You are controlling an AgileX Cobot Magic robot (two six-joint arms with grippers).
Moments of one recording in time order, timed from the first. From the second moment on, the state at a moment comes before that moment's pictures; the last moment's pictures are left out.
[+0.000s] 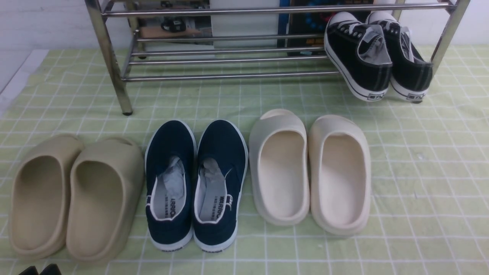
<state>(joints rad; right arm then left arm) 0.10 -0.01 0.02 -0.02 -0.09 -0.24 -0.04 -0.01 0.03 -0.14 0.36 -0.08</state>
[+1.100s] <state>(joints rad) 0.08 -0.01 0.02 0.03 0.38 0.07 -0.04 -0.01 0.03 -0.14 0.36 -0.08</state>
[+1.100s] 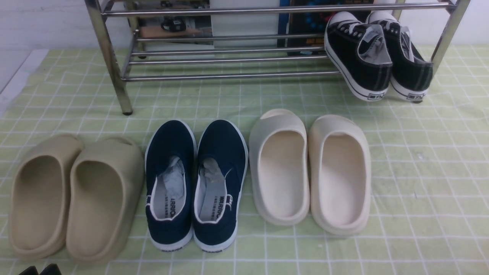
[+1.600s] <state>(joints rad) 0.08 -0.01 0.02 0.02 0.38 0.07 -0.04 -0.01 0.03 -0.14 0.36 -0.08</state>
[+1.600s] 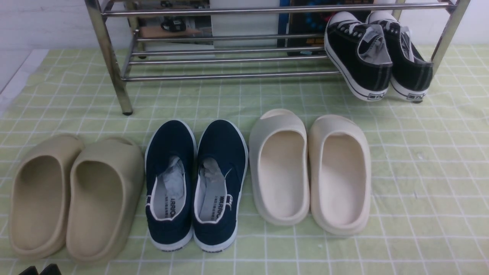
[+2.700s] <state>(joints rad) 0.08 -0.01 0.02 0.02 0.38 0.07 -0.04 -0.01 0.03 -0.14 0.36 -0.08</state>
